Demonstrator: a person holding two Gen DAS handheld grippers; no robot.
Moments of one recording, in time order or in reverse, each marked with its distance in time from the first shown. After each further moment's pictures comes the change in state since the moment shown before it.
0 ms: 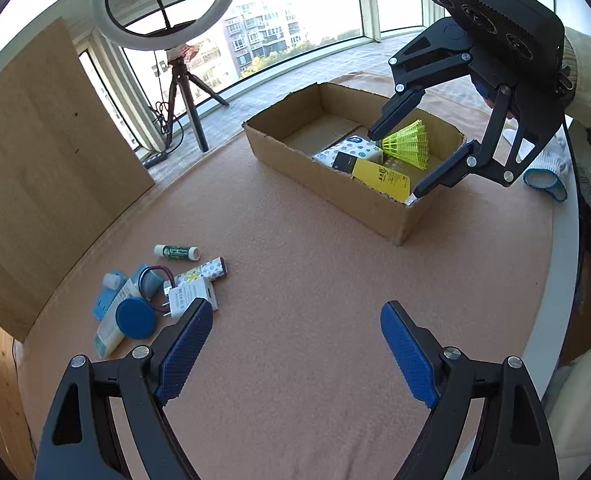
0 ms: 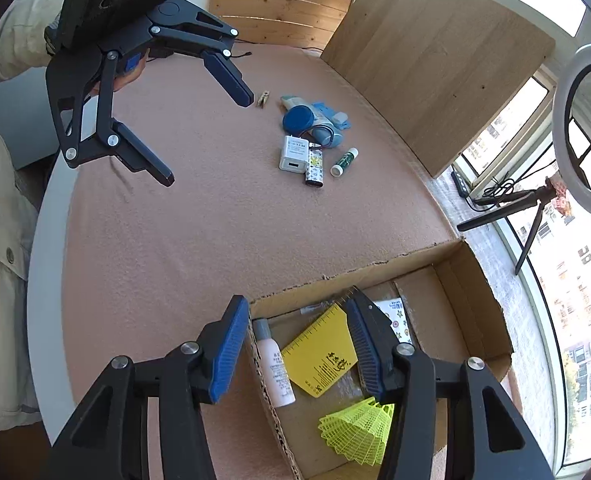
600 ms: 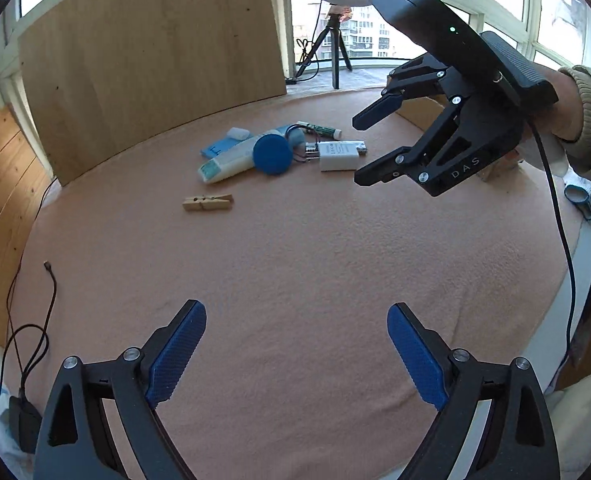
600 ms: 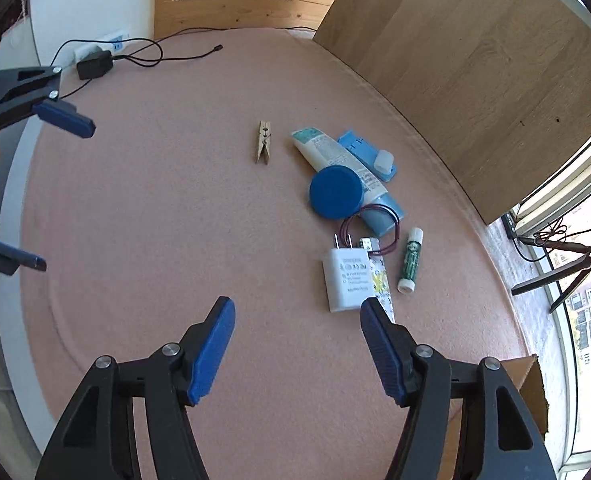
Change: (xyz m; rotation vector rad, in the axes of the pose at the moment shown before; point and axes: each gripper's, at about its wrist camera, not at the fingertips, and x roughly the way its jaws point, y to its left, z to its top) left arm -0.059 0.112 -0.193 -0.362 -0.005 0.101; right arm 0.142 0.046 0.189 0.209 0.129 -0.050
